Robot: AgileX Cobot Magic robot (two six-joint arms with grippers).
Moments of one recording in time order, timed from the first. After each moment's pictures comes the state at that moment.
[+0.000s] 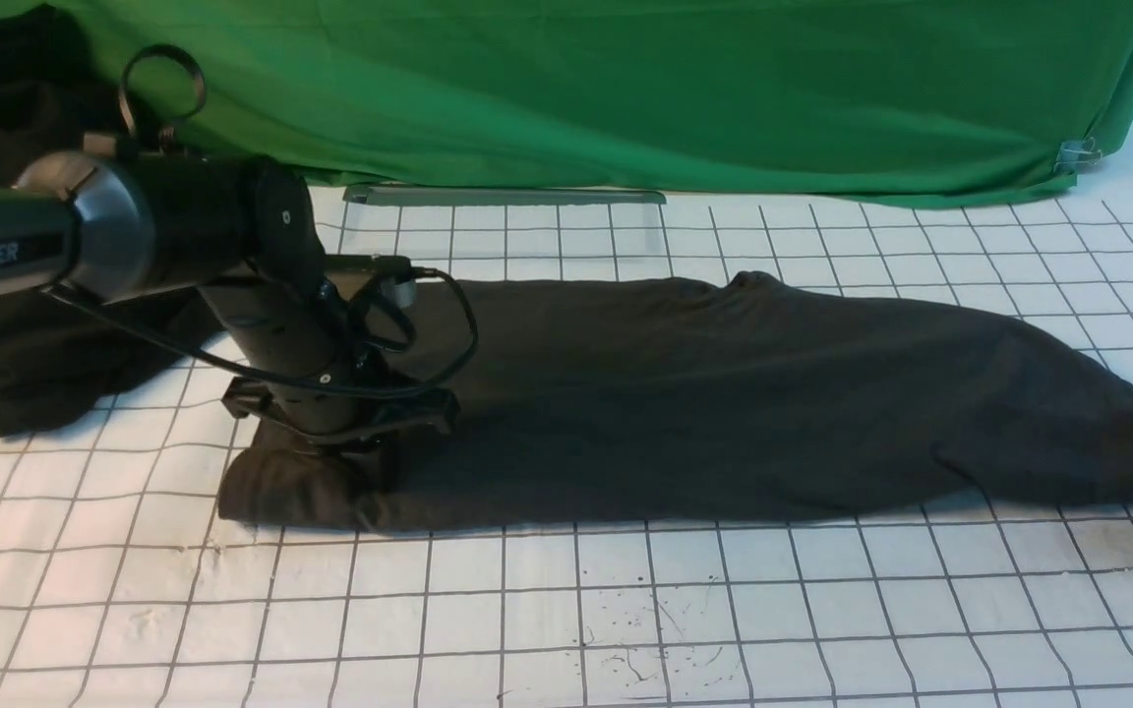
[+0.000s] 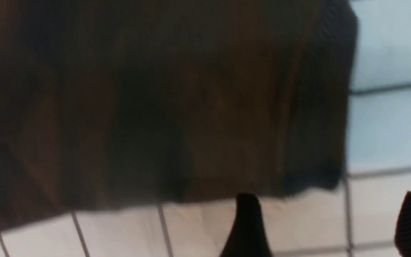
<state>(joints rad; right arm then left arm) -0.25 1.94 -1.37 0.15 0.97 -0.15 -0.27 1.97 -1.34 -0.13 0.82 0.00</state>
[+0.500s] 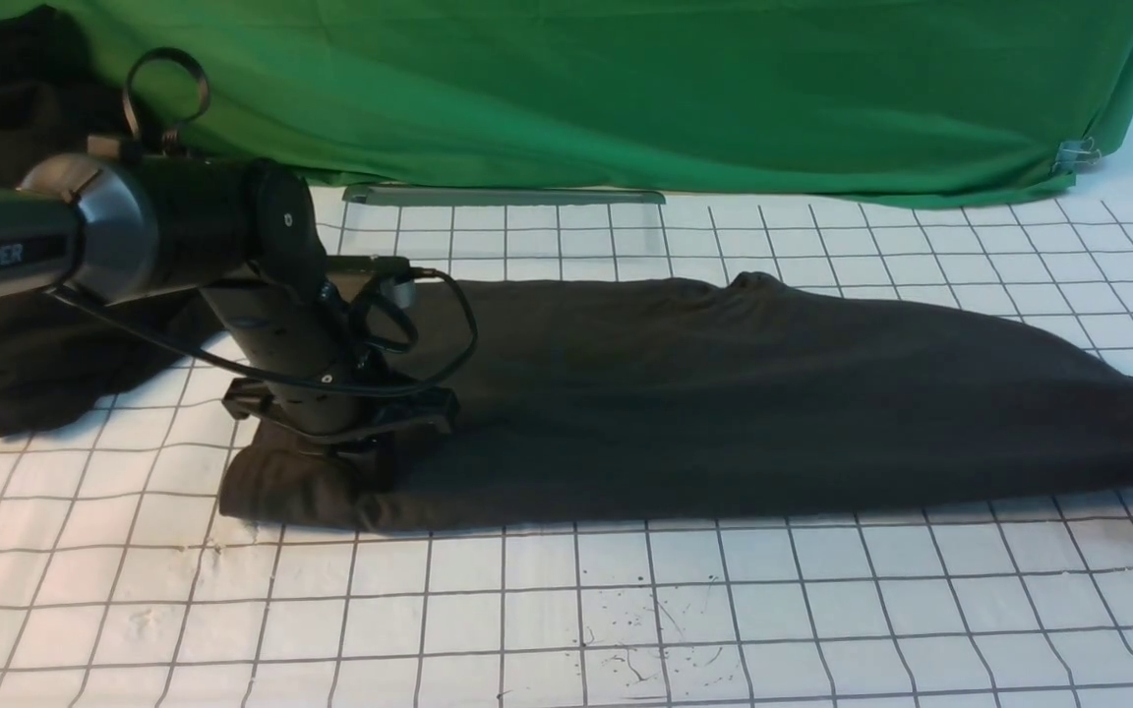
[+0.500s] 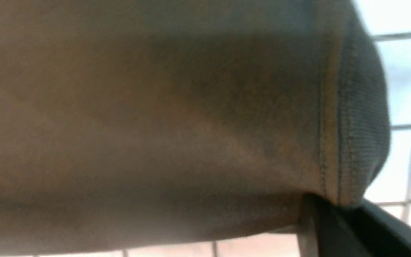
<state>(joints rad) -0.25 1.97 -1.46 0.05 1.01 -0.17 -0.27 1.97 -1.34 -0.14 0.82 0.00</state>
